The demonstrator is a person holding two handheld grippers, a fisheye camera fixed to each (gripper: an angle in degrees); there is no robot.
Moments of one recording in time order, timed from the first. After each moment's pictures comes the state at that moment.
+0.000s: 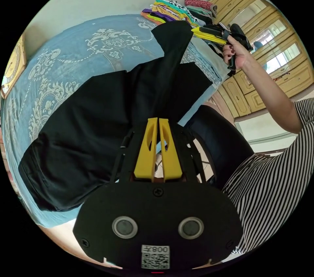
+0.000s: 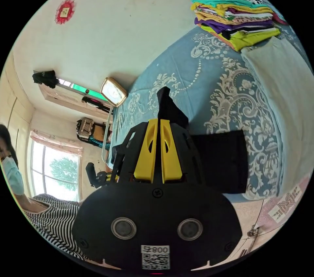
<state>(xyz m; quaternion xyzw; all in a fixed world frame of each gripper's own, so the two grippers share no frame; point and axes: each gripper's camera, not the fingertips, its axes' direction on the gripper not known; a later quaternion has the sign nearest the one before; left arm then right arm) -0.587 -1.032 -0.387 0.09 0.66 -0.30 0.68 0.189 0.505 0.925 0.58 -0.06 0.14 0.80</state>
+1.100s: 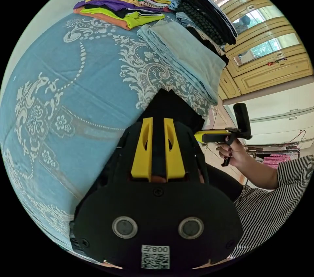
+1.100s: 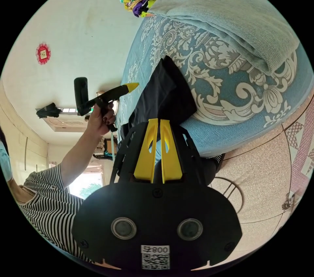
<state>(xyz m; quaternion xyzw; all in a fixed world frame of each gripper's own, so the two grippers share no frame) -0.628 -1.580 -0.420 0.11 0.71 -0.14 0.68 0.358 0.653 1.238 0.58 -0.20 0.23 0.75</state>
